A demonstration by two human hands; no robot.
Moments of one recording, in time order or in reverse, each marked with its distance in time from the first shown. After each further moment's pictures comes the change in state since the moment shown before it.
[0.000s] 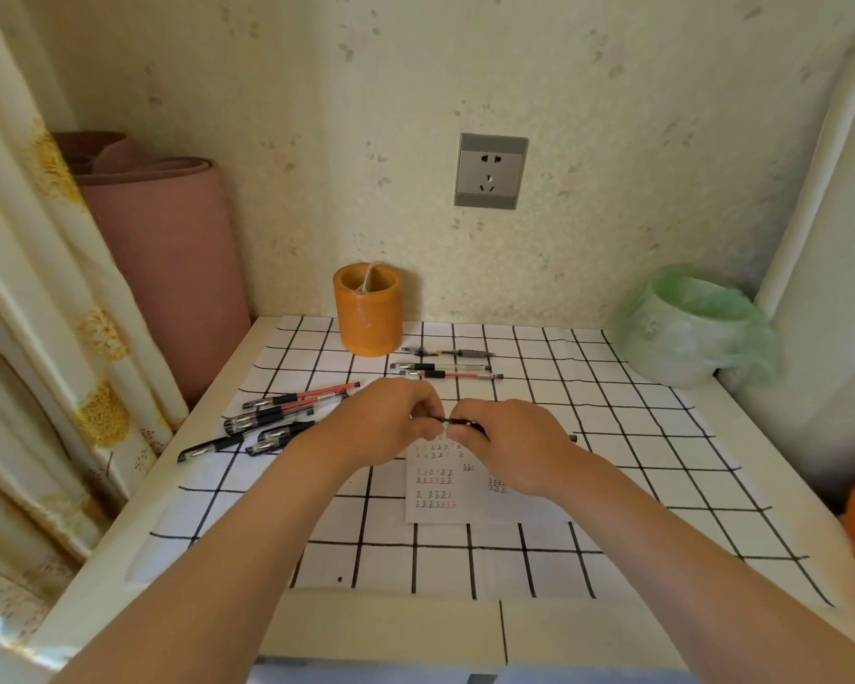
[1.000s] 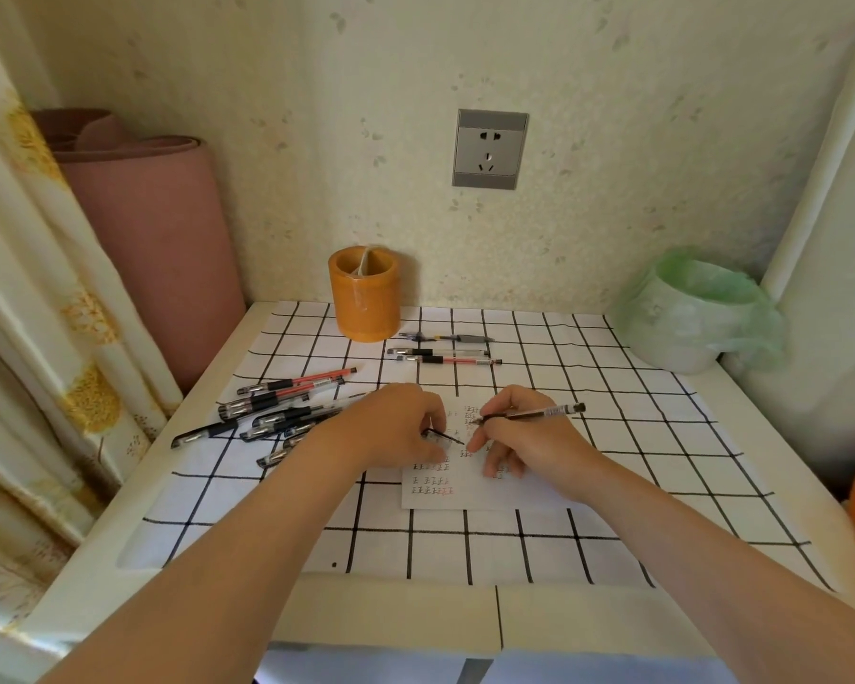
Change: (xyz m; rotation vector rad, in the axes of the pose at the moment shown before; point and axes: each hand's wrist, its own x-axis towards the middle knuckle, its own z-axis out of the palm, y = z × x) left_hand 0.007 -0.002 0.022 0.220 -0.151 -0.050; right_hand -0.016 0.015 0.007 1.073 -0.017 0.420
